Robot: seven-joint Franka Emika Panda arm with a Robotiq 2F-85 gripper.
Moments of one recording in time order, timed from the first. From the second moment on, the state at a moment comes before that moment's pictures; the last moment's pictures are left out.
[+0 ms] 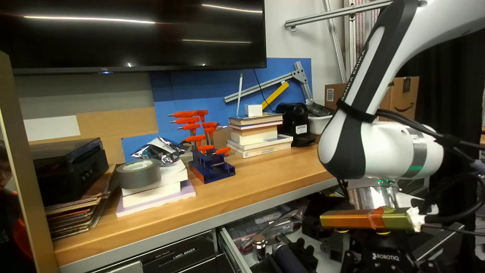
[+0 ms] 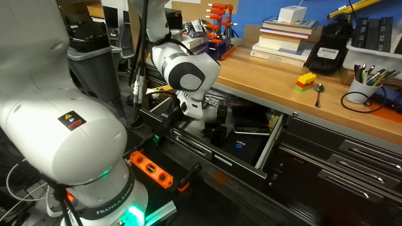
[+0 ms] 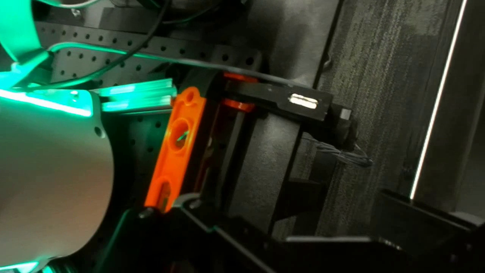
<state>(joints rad) 0.08 0.11 -0.01 -2.77 0.44 2.28 0.98</state>
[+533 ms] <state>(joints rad) 0.10 0.15 0.08 -2.77 0.60 2.77 0.93</state>
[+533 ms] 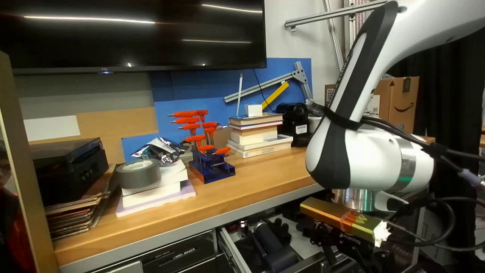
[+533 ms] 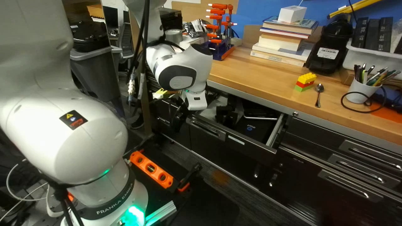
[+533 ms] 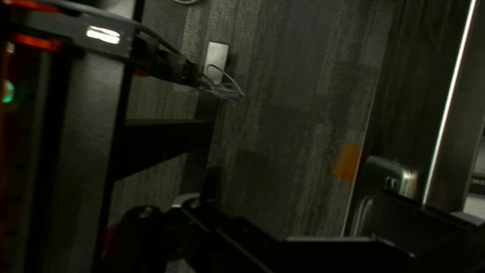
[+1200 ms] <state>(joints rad) -0.06 0.33 0.27 -2.60 0.99 3.04 0.40</state>
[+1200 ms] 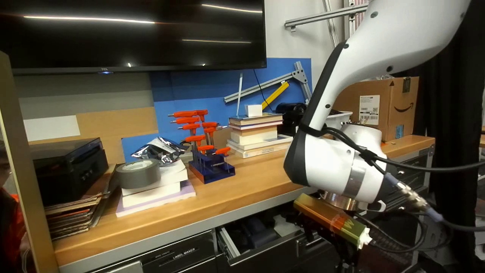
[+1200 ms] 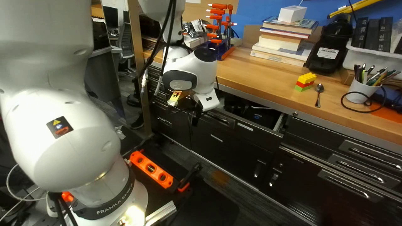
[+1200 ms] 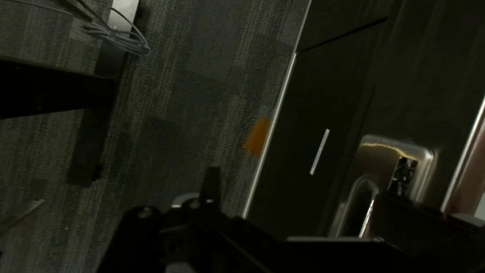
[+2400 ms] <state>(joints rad) -0.26 0.61 0.44 -2.27 0.96 3.04 0.00</state>
